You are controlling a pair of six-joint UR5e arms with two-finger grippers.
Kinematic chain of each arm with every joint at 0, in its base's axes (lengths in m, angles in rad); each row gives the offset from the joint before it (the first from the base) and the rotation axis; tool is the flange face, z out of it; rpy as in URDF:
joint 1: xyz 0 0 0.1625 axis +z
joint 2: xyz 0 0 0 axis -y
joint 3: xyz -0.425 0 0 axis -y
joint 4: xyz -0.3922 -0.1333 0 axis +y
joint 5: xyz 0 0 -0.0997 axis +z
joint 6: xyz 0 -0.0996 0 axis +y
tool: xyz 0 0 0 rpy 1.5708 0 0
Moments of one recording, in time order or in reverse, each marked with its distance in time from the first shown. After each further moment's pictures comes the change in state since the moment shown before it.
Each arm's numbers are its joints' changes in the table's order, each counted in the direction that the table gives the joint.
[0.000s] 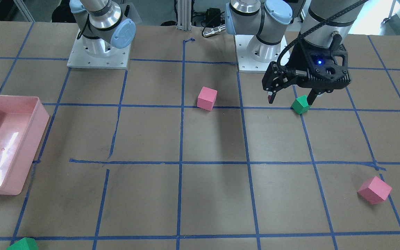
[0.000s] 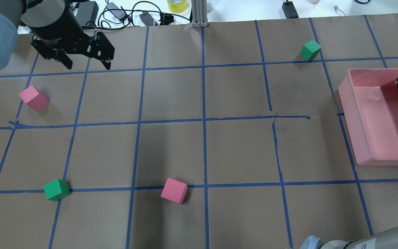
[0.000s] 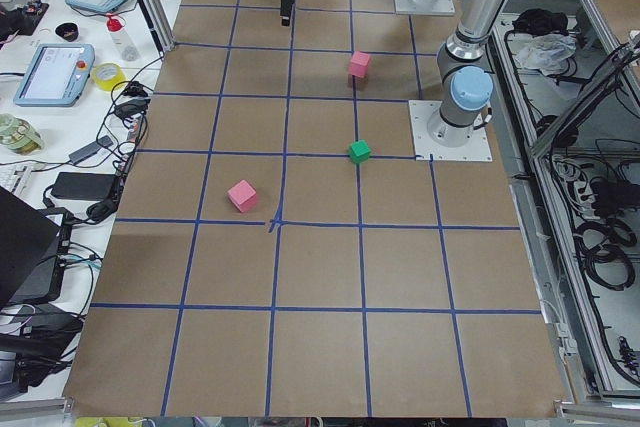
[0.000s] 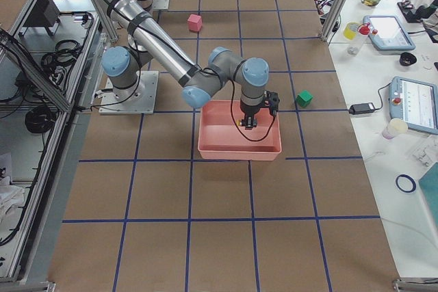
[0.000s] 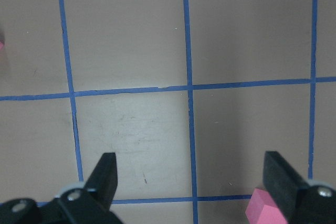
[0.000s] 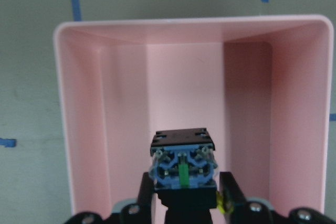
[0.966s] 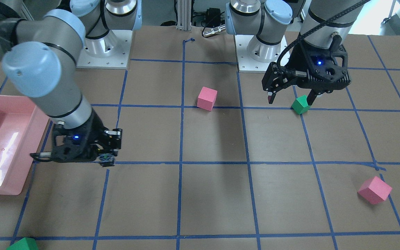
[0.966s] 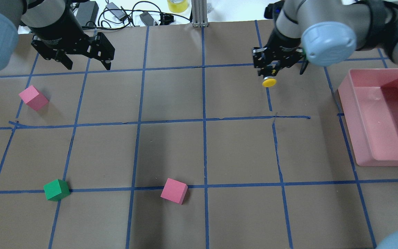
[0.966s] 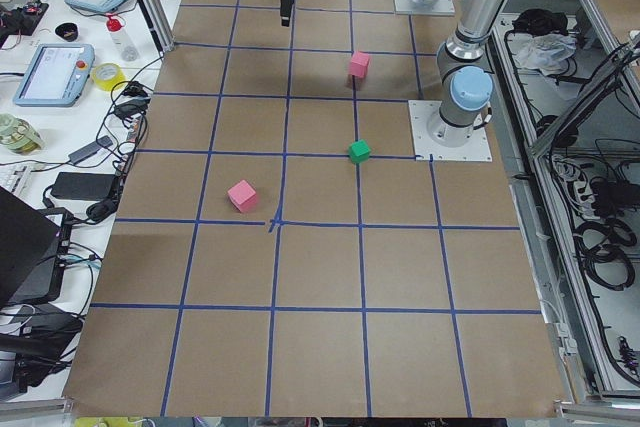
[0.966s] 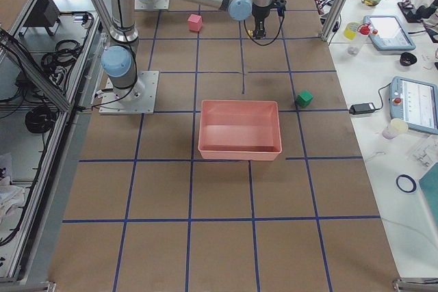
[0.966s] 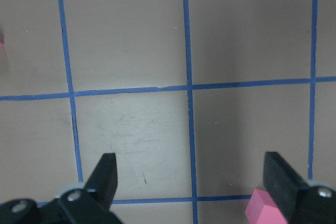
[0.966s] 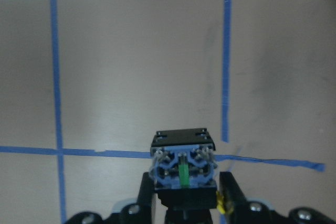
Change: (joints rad) left arm 0.000 0.000 -0.002 0.000 0.000 0.001; right arm 0.690 0.053 -0.066 0.001 -0.090 -0.650
